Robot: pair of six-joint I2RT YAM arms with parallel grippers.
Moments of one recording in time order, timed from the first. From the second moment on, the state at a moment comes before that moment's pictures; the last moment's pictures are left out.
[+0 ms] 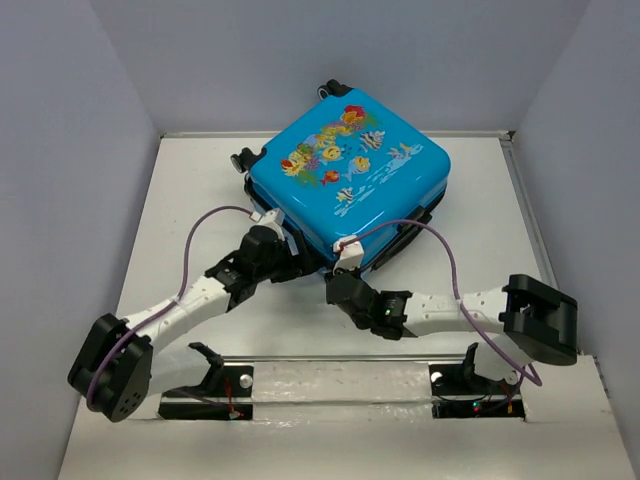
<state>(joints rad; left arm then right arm) -0.65 1.16 0.55 0.03 0.08 -0.82 1.23 1.48 0.75 0.22 0.69 0.55</state>
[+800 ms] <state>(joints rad) -0.04 1.61 1.17 -0.07 0.30 -0.77 1.23 1.45 0.68 0.37 0.61 0.64</state>
